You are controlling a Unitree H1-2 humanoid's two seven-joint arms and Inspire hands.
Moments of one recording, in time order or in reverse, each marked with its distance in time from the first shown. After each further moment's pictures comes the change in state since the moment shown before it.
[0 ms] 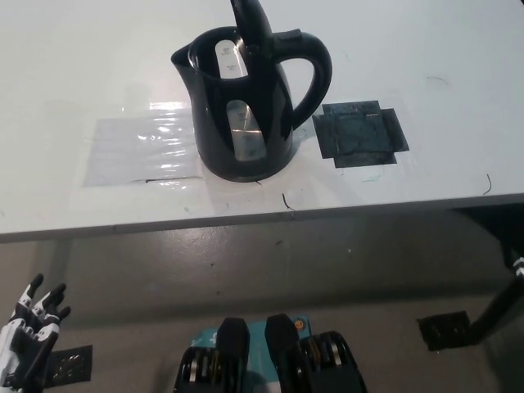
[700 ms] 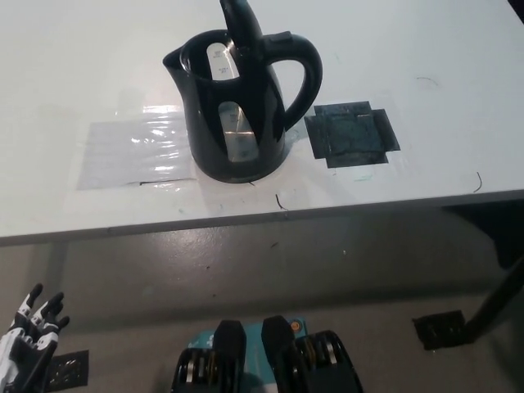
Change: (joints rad) left_arm 0.031 0.000 0.001 0.003 0.000 0.001 0.000; right_arm -0.227 -0.166 0.260 -0.582 0.150 0.086 -0.176
